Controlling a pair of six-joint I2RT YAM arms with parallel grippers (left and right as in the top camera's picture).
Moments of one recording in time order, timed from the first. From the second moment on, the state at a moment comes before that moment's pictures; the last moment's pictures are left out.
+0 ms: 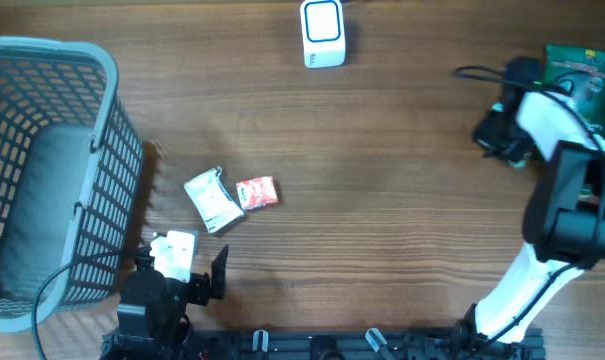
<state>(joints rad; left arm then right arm) -0.13 0.01 0.30 -0.90 0.05 0.01 -0.26 2.06 1.39 -0.78 0.18 0.50</state>
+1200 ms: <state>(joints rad) -0.13 0.01 0.30 -0.90 0.05 0.01 -0.32 2.08 1.55 -0.83 0.19 0.40</state>
